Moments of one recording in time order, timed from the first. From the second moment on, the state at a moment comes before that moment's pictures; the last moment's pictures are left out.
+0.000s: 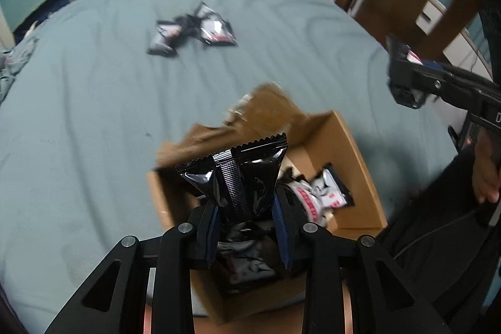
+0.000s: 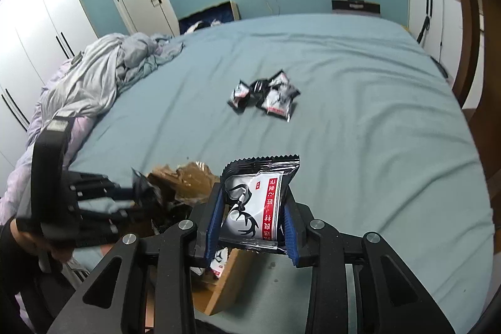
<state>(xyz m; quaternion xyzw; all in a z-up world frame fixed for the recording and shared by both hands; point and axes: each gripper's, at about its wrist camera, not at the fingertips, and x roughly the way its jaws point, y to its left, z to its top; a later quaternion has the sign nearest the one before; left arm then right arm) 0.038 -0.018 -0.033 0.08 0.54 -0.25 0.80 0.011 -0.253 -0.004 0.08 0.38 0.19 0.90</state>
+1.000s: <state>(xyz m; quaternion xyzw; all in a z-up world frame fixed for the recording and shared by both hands) 0.047 0.010 -0.028 0.08 0.50 -0.11 0.85 0.011 -0.196 -0.013 0.02 0.44 0.30 0.85</state>
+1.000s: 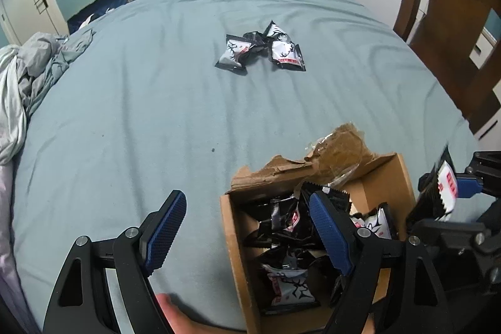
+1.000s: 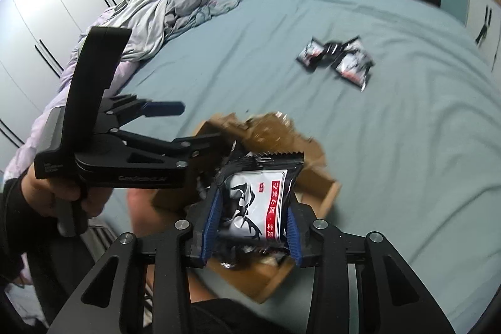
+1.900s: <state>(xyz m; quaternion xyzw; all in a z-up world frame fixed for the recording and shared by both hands) 0.047 0.006 -0.027 0.08 0.50 -0.11 0.85 0.023 -0.230 0.001 0.08 0.38 0.14 0.91</state>
